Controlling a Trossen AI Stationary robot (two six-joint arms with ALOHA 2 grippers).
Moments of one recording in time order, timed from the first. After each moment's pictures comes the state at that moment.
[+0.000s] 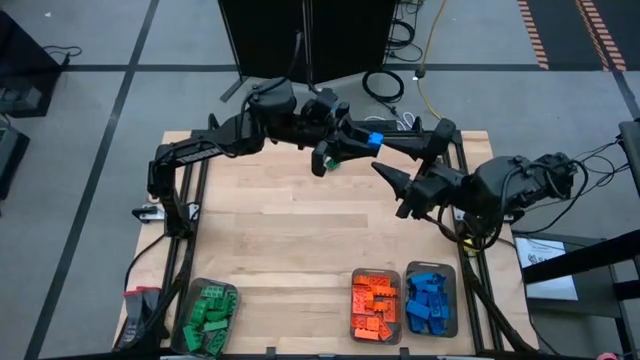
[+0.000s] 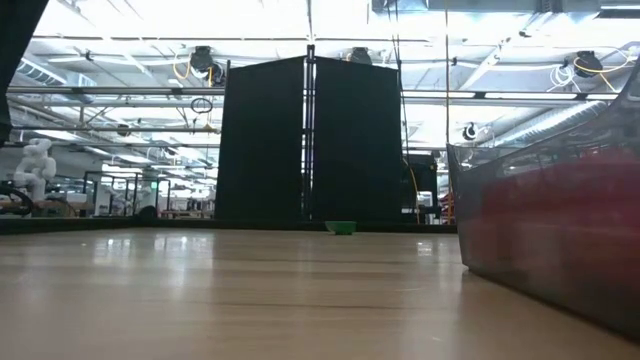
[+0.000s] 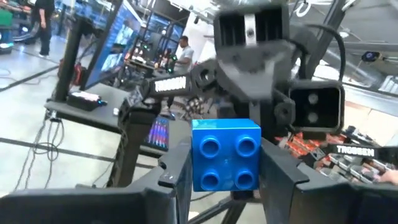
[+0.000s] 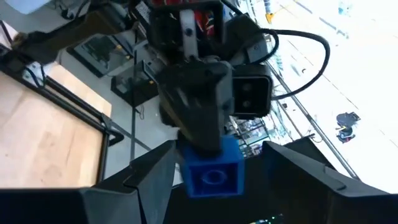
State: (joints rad) left arm 0.17 1.82 2.11 -0.14 0.47 -0.42; right arm 0.43 1.38 1.85 -0.49 0.95 -0.99
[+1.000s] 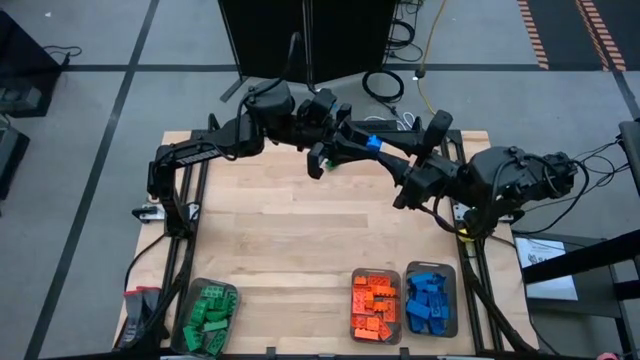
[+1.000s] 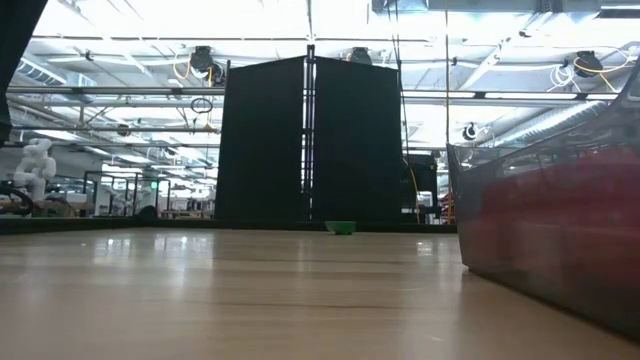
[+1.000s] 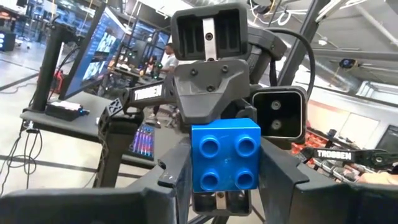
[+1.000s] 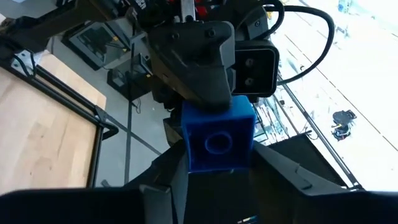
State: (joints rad) left arm 0.15 1.82 2.11 -0.08 0.51 -0.44; right arm 0.37 1.38 1.85 -0.49 0.91 -1.02
